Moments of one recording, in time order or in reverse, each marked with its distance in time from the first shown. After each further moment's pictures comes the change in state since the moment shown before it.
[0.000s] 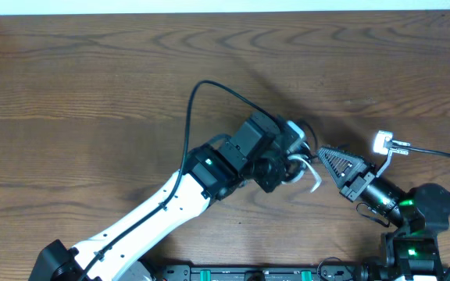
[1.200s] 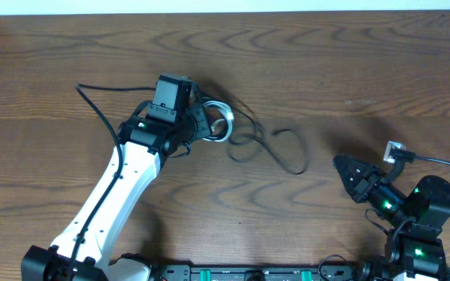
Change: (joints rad) left arm 0.488 0.000 0.002 -0.136 -0.069 -0.427; right arm -0.201 -0.001 0.000 -0.468 0.082 -0.366
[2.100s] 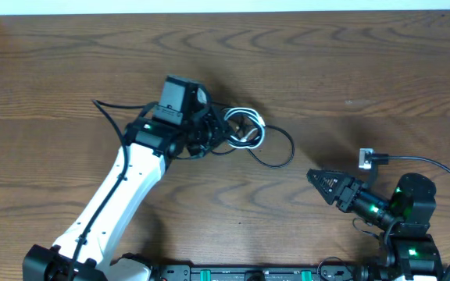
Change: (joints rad) left arm -0.054 0.000 0.000 0.016 0.294 -0.421; right arm 0.187 0.000 0.000 -0.070 -0.072 0.163
